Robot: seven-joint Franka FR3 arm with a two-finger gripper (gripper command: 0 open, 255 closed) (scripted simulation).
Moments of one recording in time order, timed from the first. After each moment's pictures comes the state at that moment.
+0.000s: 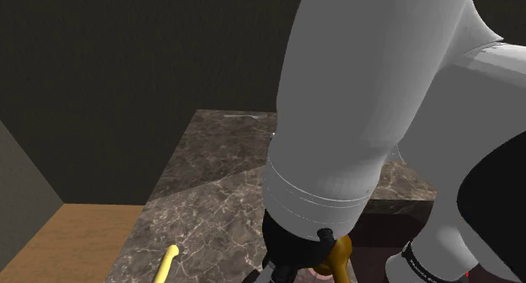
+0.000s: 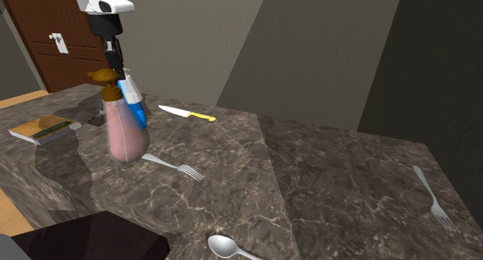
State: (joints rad) arm 0.49 -0.41 0.53 -2.21 0.27 1.92 0.87
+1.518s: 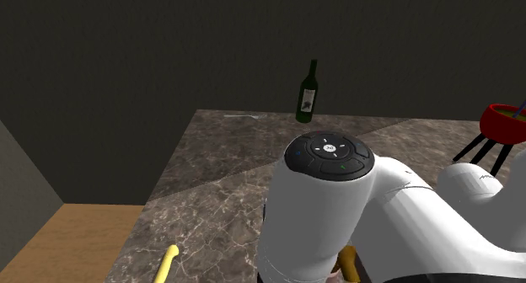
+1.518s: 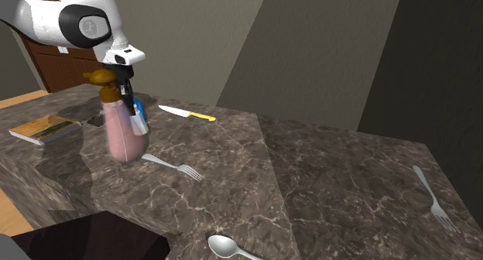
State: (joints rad) arm 0.49 -0.30 0.61 -2.43 0.27 2.25 0.87
